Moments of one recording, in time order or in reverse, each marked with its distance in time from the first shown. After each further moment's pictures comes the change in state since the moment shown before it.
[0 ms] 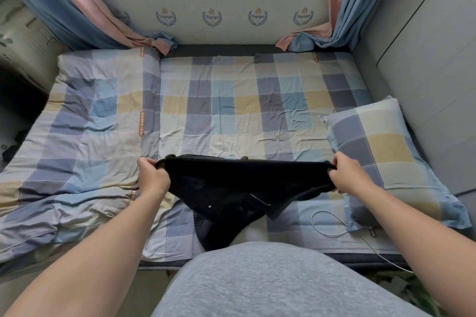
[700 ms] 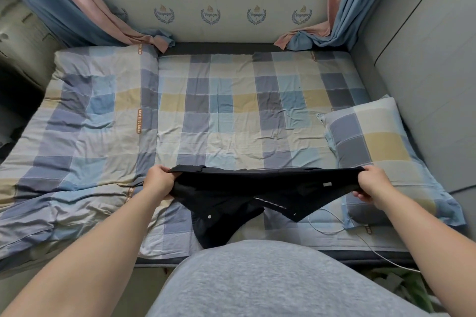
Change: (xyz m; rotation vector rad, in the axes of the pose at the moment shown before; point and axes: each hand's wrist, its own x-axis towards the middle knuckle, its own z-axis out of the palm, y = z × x) left_hand -0.011 0.003 0.008 -0.019 -0.284 -0.242; right_hand -0.007 0.046 -0.006 0.645 0.080 0.496
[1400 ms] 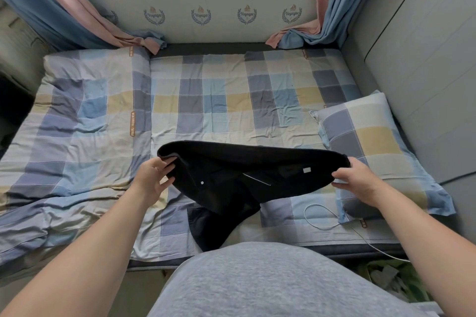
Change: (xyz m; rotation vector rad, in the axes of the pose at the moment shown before) left_hand -0.003 0.005 -0.013 -0.606 -0.340 0.008; right_hand -0.012 0.008 -0.006 0.194 -0.406 -0.214
